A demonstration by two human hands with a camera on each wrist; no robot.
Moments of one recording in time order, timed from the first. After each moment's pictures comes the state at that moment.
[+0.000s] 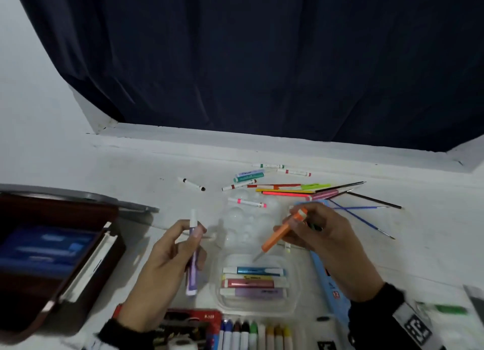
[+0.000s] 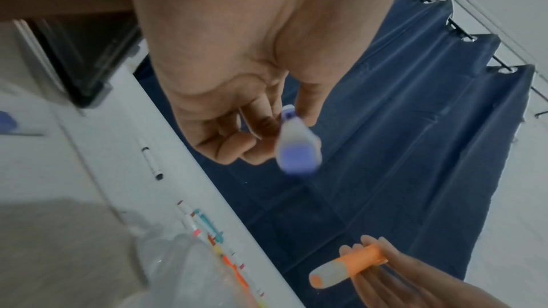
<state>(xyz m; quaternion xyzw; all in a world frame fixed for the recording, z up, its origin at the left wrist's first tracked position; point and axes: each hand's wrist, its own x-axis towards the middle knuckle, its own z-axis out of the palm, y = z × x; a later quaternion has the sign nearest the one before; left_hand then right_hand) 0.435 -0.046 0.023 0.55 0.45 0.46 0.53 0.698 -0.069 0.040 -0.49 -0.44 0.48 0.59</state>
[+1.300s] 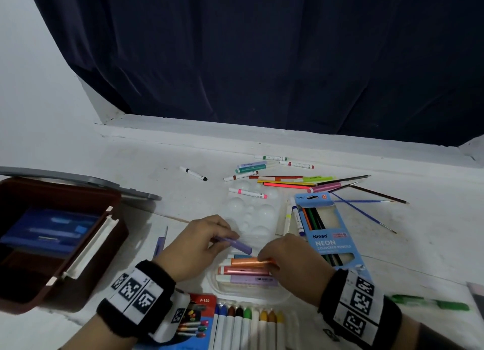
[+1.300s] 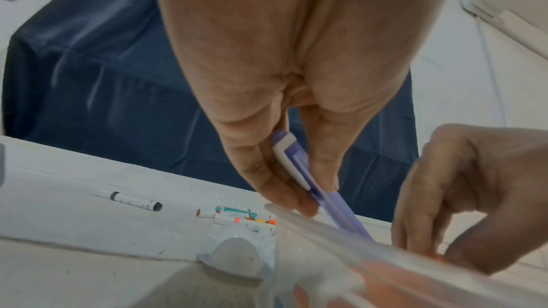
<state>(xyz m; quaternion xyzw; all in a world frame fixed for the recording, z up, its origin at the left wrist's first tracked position) 0.455 -0.007 -0.005 0.86 0.40 0.18 0.26 0.684 -0.067 -0.004 -0.53 -0.83 0.16 0.07</state>
